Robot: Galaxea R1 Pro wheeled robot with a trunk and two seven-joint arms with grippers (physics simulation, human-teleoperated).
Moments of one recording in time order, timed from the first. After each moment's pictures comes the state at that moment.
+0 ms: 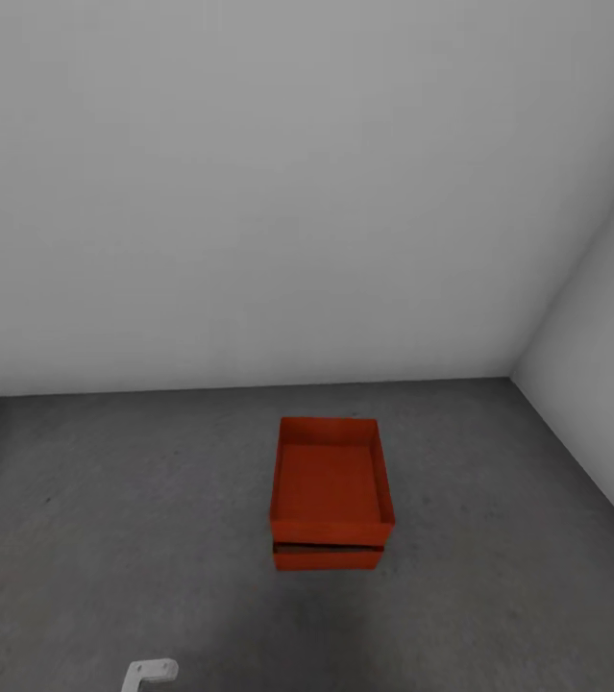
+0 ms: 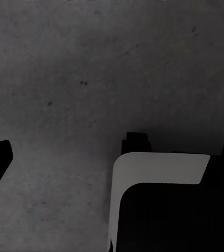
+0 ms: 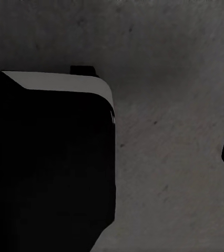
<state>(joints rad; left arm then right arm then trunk) -0.49 0.09 -0.01 0.00 0.07 0.02 0.00 -0.25 0.12 0.56 0.01 -0.49 -0.16 -0.37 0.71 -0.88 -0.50</state>
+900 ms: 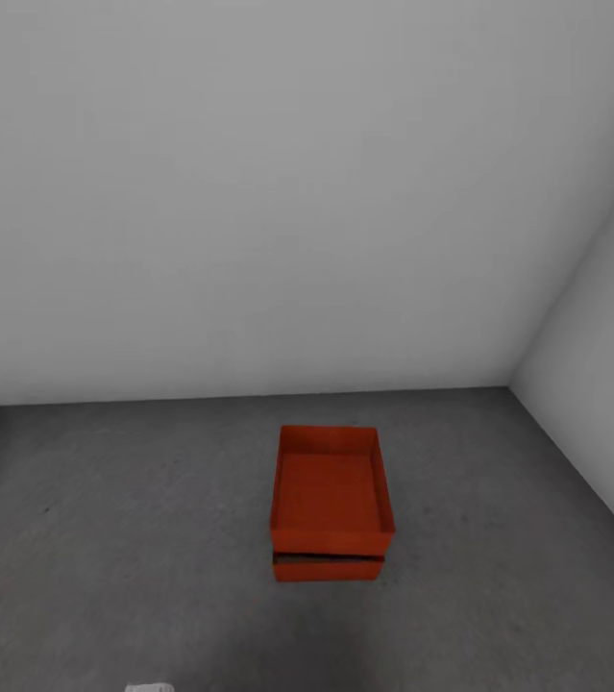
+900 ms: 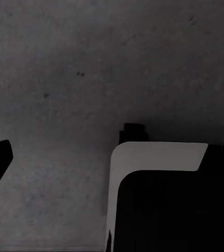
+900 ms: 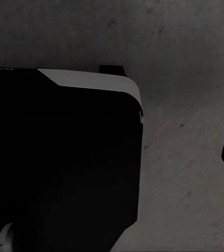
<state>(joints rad) -0.45 0.09 -0.01 0.00 0.06 0.02 -0.01 -0.24 0.11 0.56 0.03 -0.49 -0.16 -0.24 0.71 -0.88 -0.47</state>
